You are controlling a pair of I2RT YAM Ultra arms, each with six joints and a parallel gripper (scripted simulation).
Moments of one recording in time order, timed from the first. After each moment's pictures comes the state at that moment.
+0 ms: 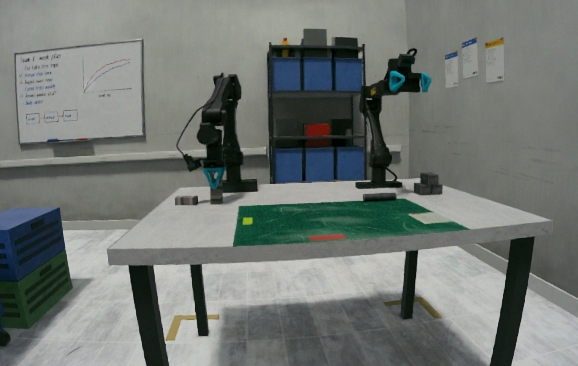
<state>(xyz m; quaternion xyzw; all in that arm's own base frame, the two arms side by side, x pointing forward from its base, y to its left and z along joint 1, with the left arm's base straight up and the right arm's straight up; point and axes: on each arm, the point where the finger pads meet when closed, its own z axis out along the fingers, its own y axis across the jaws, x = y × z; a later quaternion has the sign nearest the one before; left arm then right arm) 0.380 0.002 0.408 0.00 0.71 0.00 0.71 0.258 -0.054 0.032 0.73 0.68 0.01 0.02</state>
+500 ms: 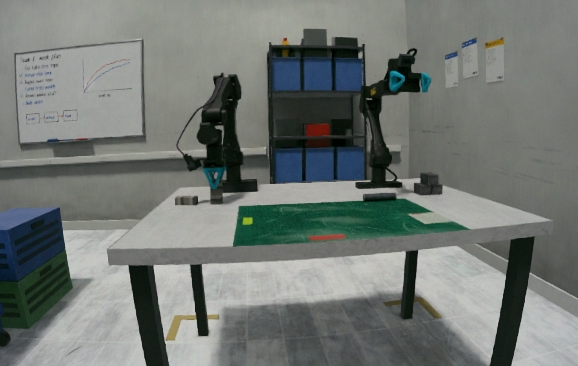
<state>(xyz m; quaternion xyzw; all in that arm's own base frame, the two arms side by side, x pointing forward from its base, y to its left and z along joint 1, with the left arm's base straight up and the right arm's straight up) 0.380 0.002 0.408 0.00 0.71 0.00 0.71 0.257 -0.053 0.033 0.73 0.68 0.01 0.01</state>
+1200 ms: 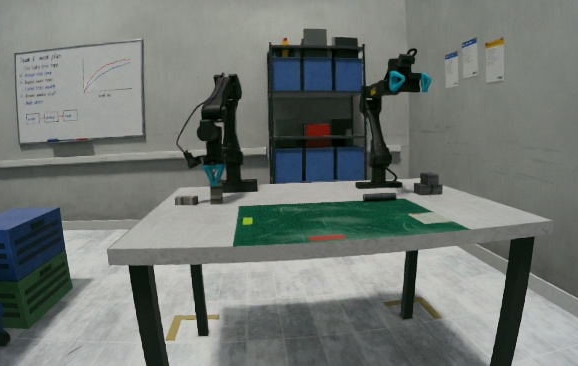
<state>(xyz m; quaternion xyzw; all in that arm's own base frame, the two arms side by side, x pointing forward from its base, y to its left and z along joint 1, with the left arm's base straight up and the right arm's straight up) 0.380 0.002 0.408 0.00 0.71 0.00 0.71 0.256 -0.053 0.043 0.73 0.68 0.01 0.01</state>
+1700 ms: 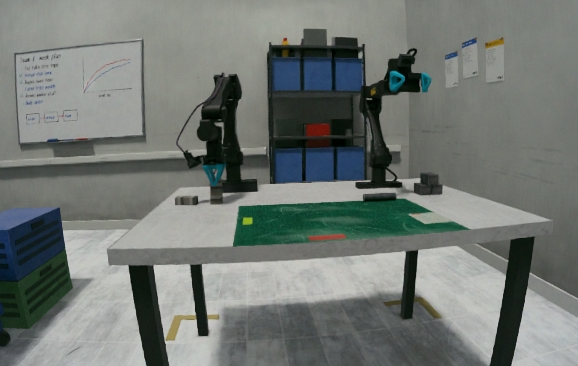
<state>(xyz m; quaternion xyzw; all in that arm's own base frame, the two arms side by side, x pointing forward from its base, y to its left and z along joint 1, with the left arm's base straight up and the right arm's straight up) 0.380 0.002 0.408 0.00 0.71 0.00 0.71 0.256 -0.053 0.043 0.73 0.68 0.01 0.01</state>
